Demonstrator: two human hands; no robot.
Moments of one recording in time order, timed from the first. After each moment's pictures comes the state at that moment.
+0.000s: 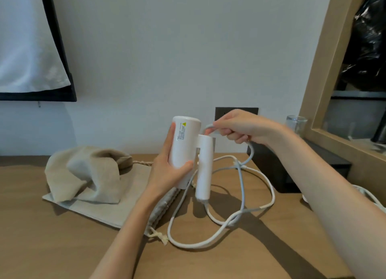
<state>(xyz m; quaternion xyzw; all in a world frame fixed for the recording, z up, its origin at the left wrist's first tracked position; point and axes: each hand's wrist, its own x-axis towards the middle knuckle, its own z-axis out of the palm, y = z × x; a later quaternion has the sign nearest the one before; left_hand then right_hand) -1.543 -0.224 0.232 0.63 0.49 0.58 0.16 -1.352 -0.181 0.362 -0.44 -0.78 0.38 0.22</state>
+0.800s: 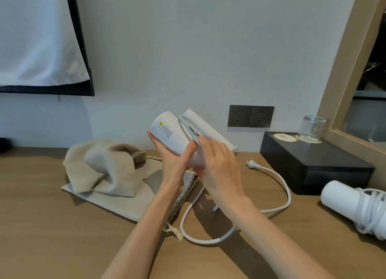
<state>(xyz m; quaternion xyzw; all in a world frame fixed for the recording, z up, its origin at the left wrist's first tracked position) -1.546 -0.208 0.226 0.39 0.38 0.77 0.33 -1.432 -0.217 0.231 -0.39 -0.80 -0.18 0.42</state>
